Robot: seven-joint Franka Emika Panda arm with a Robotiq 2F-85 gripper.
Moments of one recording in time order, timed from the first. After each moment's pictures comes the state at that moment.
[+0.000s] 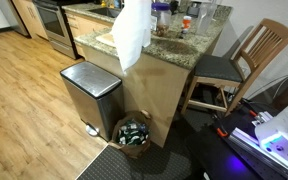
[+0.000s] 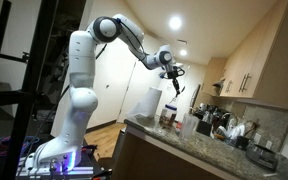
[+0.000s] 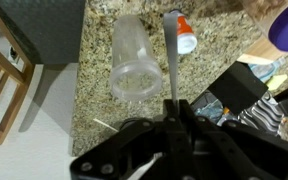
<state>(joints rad) -0.13 -0.25 0.04 -2.02 -0.37 2.35 0.85</state>
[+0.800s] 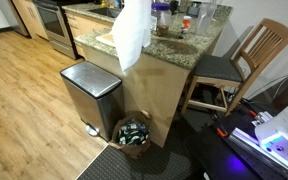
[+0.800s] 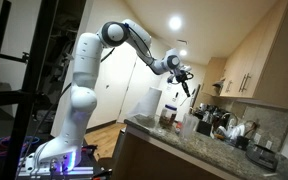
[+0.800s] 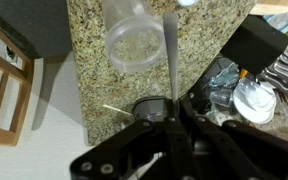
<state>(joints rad) -0.17 -0.12 -0.01 -1.92 -0.44 2.46 1.01</state>
